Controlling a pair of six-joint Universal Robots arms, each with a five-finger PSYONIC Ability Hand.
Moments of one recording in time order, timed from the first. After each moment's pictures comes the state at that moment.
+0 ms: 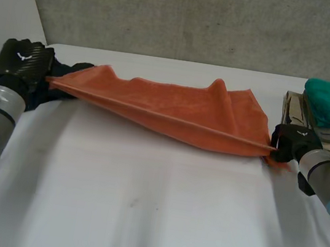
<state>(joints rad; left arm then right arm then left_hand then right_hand) 4.57 -1.79 -1.78 3.65 -1.51 3.52 1.70 -0.94 1.40 -0.09 1.39 2.97 1.16 1.20 1.20 1.20 0.99 1.13 1.18 1.19 1.20 0.99</state>
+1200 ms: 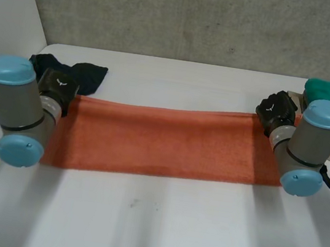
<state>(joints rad) 4.45 -2.27 -1.29 3.38 -1.69 3.81 1.85 -0.63 0.98 -0.23 1.53 2.09 1.13 1.14 1.13 1.13 0.95 1.13 1.17 1.18 1.18 1.01</state>
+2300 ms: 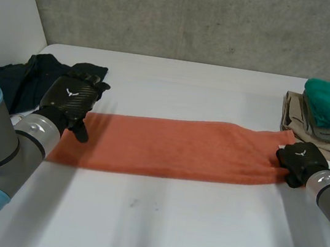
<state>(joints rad) 4.39 -1.85 -1.76 3.47 -1.47 3.56 1.61 -0.94 1.58 -0.19 1.29 2.43 0.19 0.21 0.22 0.20 0.05 1.07 1.17 1.16 1.16 0.96</state>
